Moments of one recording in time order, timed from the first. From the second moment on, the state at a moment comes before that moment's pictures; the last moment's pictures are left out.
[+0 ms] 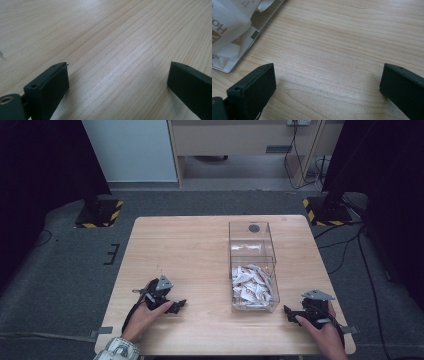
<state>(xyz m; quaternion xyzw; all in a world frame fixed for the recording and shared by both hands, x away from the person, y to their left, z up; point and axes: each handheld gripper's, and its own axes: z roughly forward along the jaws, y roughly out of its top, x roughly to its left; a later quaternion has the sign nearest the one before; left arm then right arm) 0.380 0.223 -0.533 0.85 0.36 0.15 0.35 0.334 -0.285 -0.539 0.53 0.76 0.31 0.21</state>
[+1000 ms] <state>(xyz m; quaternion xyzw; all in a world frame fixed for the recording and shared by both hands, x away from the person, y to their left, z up) 0.394 0.190 -0.481 0.86 0.30 0.15 0.39 0.335 -0.285 -0.539 0.52 0.76 0.32 0.21</state>
